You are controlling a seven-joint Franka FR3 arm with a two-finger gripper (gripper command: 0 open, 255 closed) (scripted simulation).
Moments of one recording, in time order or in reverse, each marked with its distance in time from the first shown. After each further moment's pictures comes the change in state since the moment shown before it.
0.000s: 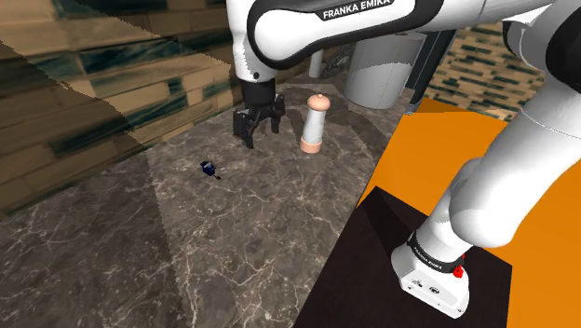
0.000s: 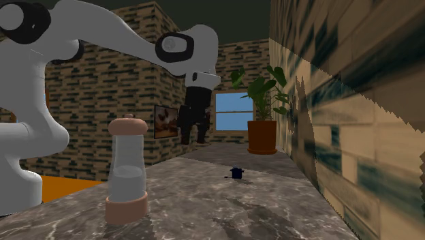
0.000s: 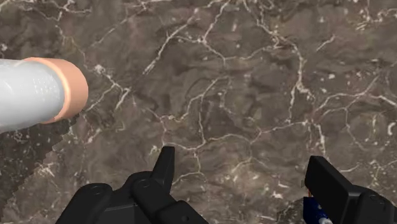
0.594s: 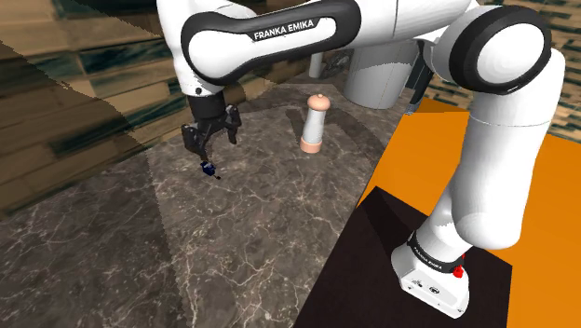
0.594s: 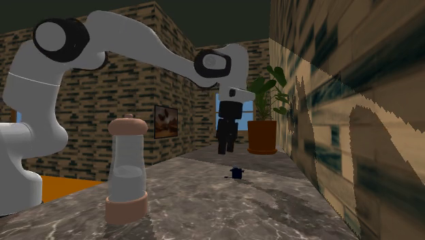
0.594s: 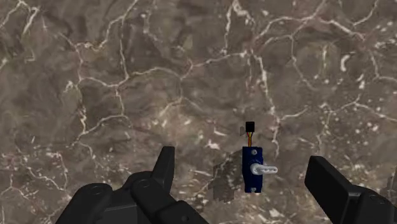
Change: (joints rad) arm 0.099 0.360 0.044 0.367 -0.121 -0.039 0.122
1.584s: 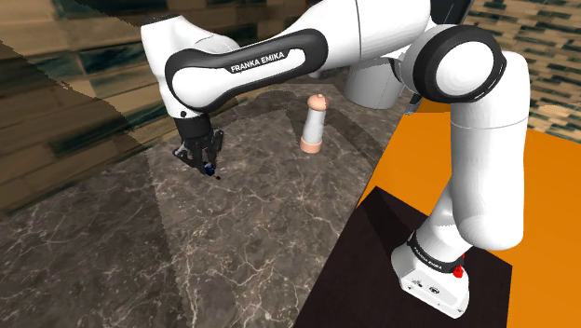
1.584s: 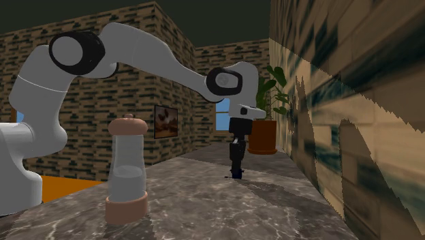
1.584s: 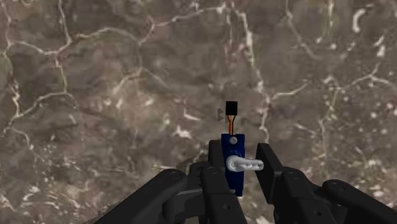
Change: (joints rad) arm 0.046 0.153 -0.007 0.091 -0.051 0.051 0.031
